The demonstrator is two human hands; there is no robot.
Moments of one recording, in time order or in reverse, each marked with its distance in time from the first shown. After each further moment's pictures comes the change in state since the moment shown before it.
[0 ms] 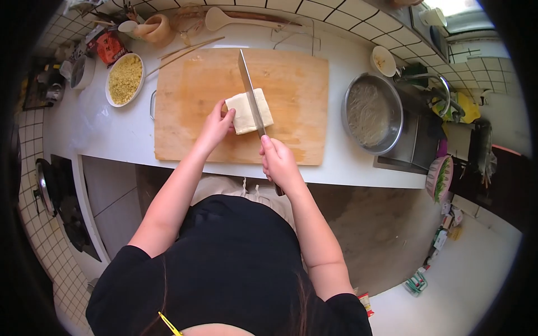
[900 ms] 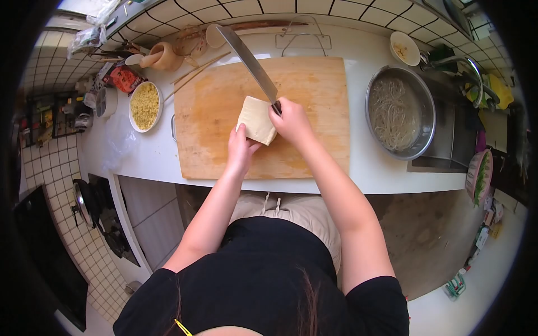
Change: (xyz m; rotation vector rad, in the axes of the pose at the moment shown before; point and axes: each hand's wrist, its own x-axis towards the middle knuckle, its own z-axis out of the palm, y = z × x) left_hand -0.005 0.014 0.044 -0.627 0.168 -0.263; right_hand 0.139 -0.024 -0.028 -0.585 0.254 -0.660
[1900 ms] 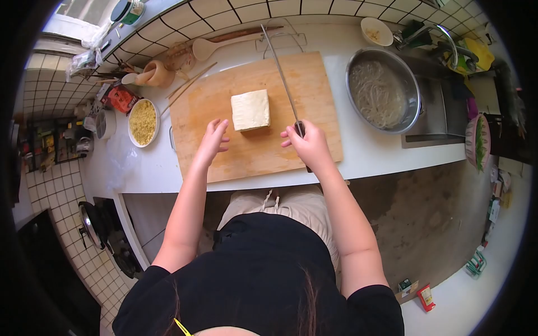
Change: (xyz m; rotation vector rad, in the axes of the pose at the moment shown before) left_hand 0.001 0.068 -0.044 0.855 -0.083 0.069; right_hand -0.096 -0.031 -0.062 0.453 0.016 0.432
